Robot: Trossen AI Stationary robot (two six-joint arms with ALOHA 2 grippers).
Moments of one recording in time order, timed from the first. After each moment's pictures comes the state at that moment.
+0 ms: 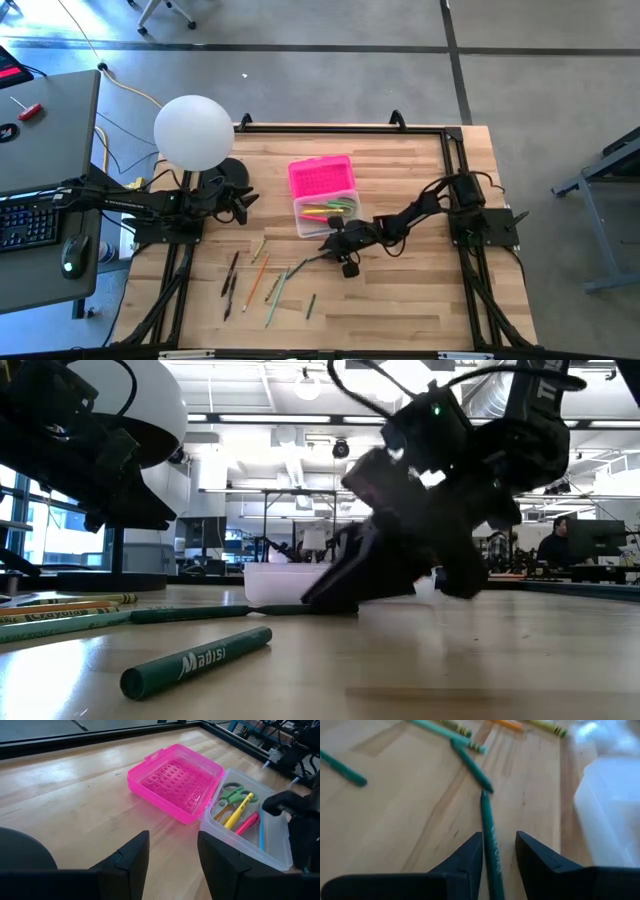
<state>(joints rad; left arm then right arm) -0.03 0.45 0.08 -0.05 -0.53 -0.56 0.16 2.04 0.79 0.74 -0.09 -0.11</state>
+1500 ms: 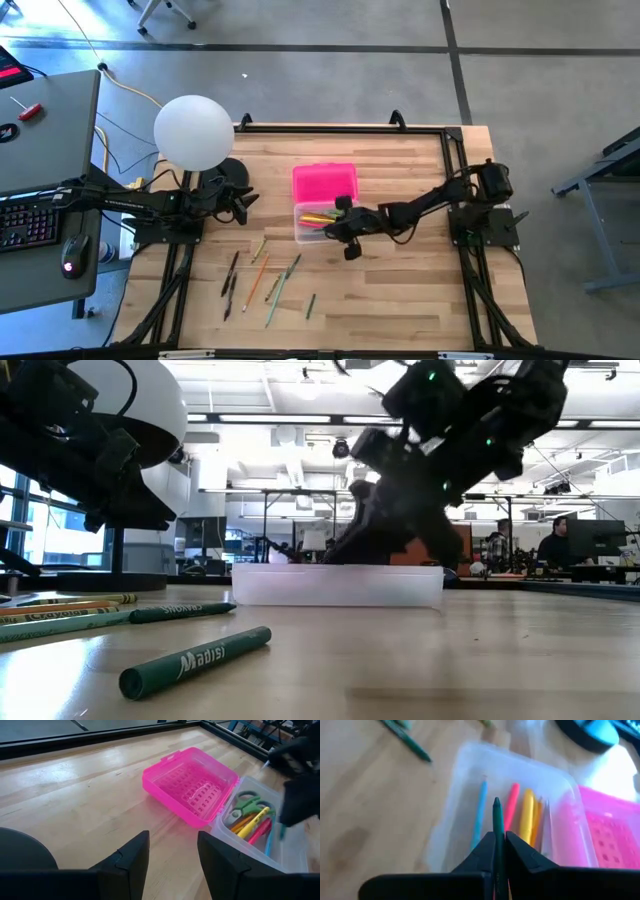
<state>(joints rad) -0.03 0.45 0.08 -0.05 -0.53 -0.56 0.10 1.81 0.79 0.42 0.15 -0.31</state>
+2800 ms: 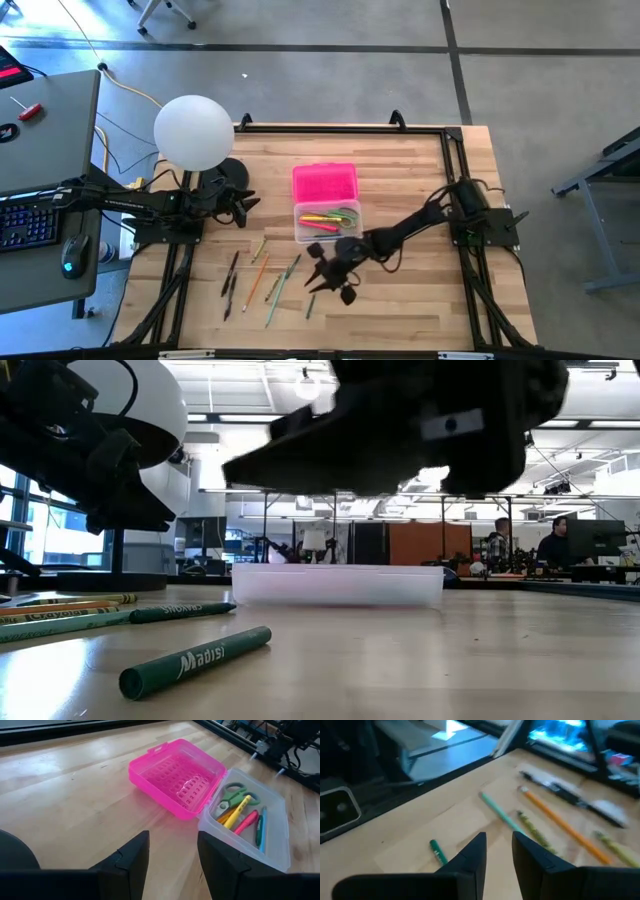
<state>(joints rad) -0.03 0.45 0.08 -0.05 -0.46 -0.56 0.29 2.04 1.04 0.65 -0.30 -0.28</state>
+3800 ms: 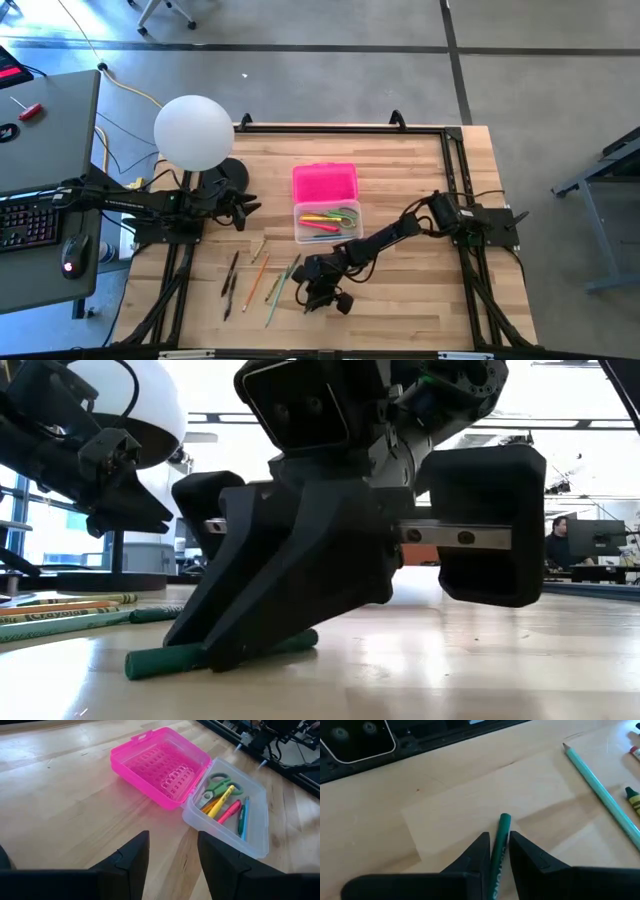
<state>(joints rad) -0.03 0.45 0.08 -0.05 -0.37 -0.58 0.31 2.27 1.39 0.16 -0.50 -0.53</state>
